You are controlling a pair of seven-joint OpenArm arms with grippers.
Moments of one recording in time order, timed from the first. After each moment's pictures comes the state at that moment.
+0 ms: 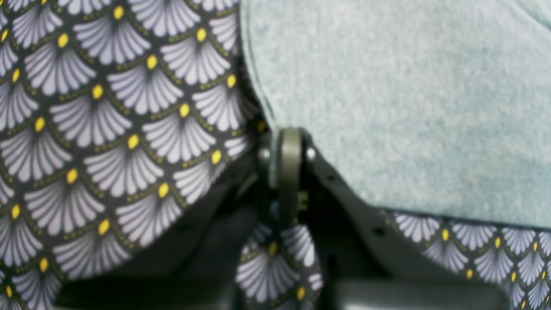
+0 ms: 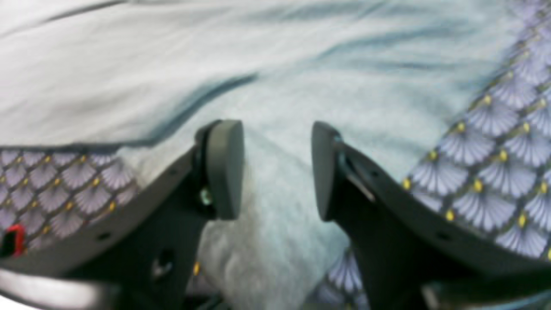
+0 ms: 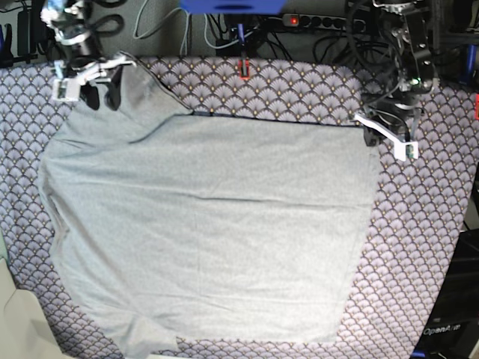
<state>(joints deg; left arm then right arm) 14.7 -8.2 -19.6 87.5 -19.7 -17.3 33.2 -36.1 -0.5 26.2 103.0 18.7 29.0 -16.5</state>
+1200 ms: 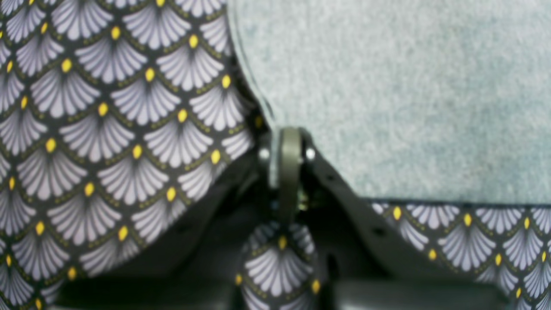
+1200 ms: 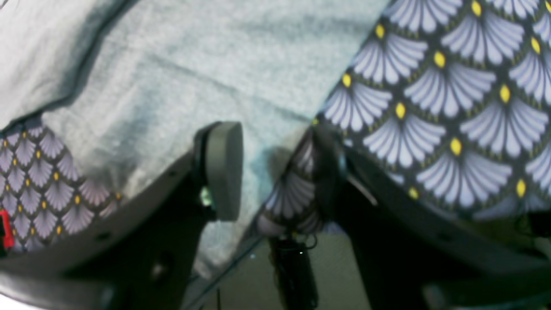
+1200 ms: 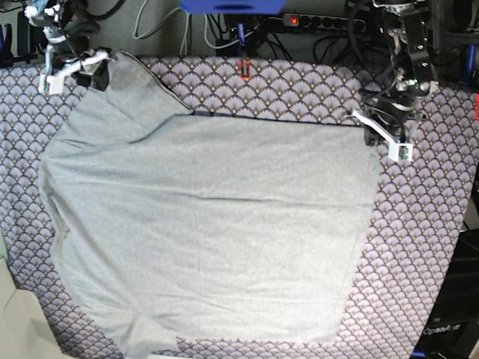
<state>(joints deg) 14.7 -8.5 -18.9 87.9 -12.3 -18.4 32.3 -29.8 -5.9 40.9 97.9 24.9 34.5 -37.5</state>
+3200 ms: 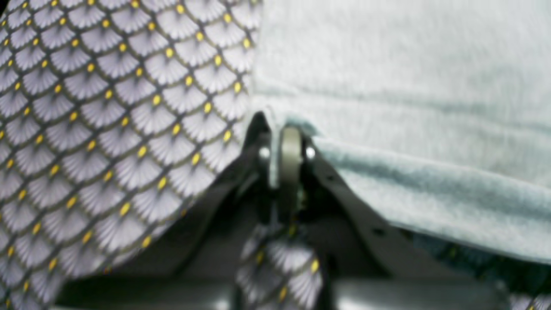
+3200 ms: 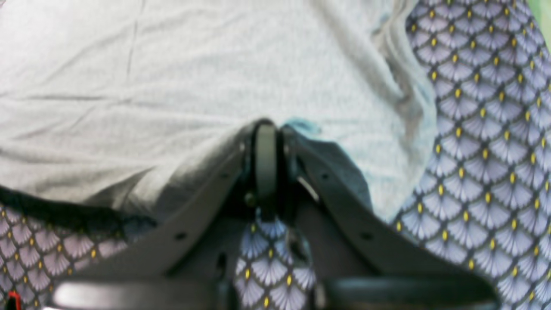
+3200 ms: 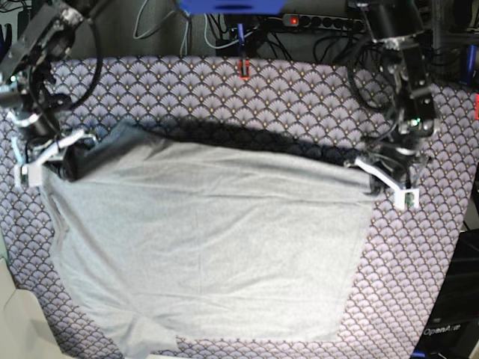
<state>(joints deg) 2.4 -6.8 -18.7 89.3 -10.7 -17.1 35.6 -7.6 1.3 40.4 110.3 23.5 39.4 -54.4</state>
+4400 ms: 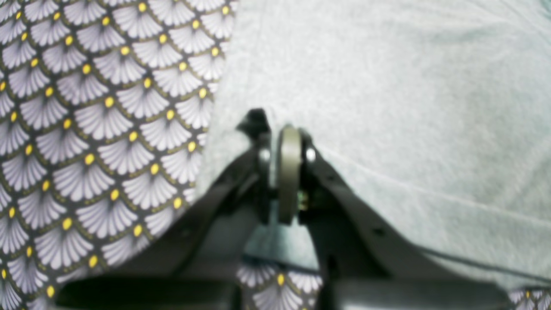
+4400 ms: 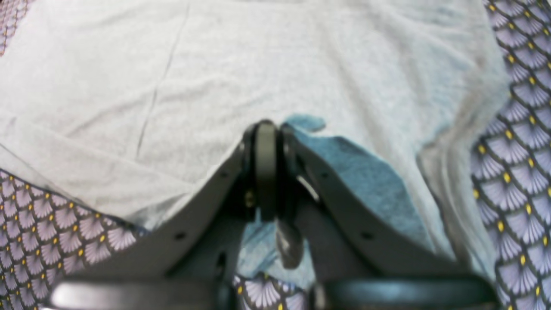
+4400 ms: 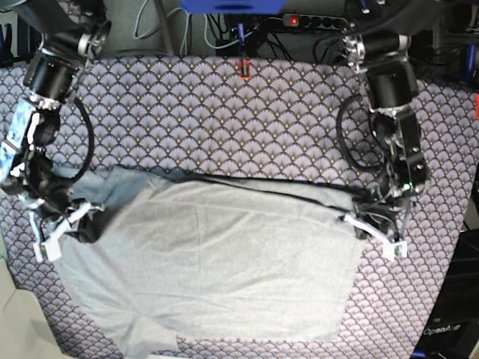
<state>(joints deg) -17.5 -5.6 -18.8 68.4 -10.4 -17.1 35.6 14.5 12.4 26.5 80.4 23.1 39.4 -50.6</state>
